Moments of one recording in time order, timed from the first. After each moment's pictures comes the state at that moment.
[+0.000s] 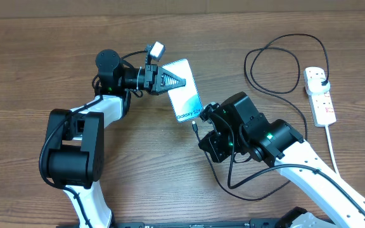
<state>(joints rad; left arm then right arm) -0.12 2.02 1.08 1.04 1.56 -1.38 0.60 1.30 1.01 -0.79 -0.42 0.12</state>
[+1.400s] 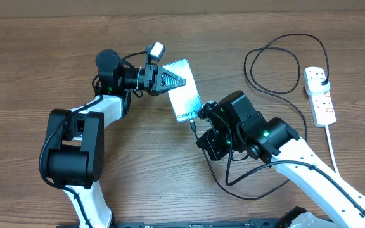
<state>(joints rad) -0.12 2.02 1.08 1.04 1.56 -1.42 0.60 1.33 1.01 -0.76 -0.42 0.12</state>
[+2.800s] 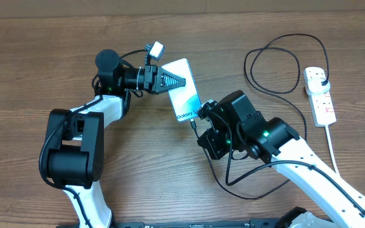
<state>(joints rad) -0.12 2.02 1.08 1.04 1.56 -1.32 0.60 1.33 1.01 -0.75 -0.39 0.10</state>
